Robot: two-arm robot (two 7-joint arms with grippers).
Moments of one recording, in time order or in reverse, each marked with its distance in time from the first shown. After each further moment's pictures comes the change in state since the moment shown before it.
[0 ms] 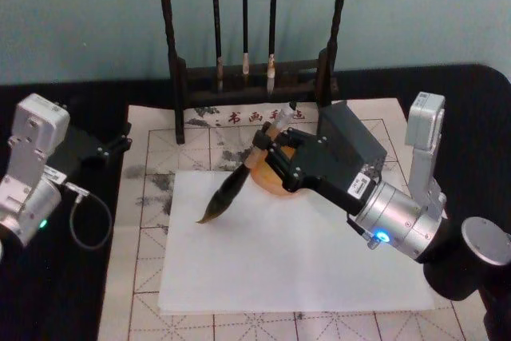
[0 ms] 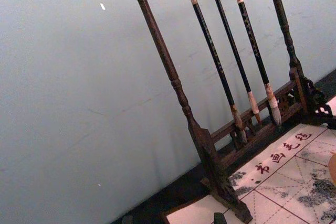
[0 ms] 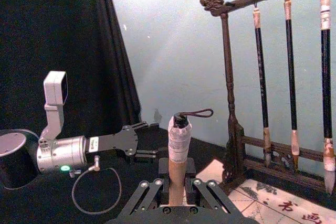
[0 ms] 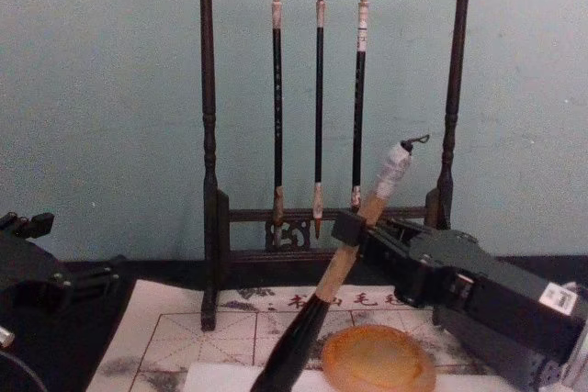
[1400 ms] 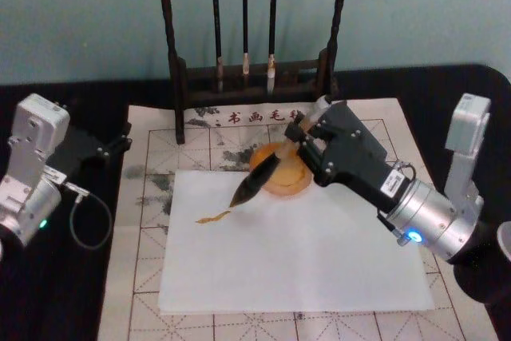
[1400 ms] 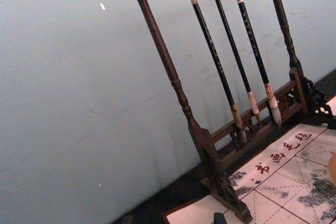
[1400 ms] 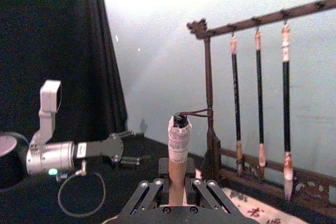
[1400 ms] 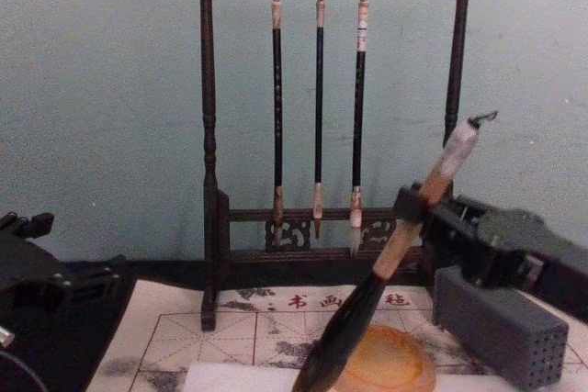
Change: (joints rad) left arm 0.000 0.000 0.000 0.000 0.000 0.000 0.000; right arm -0.057 0.050 0.070 -0.063 -0.002 -0.050 0.003
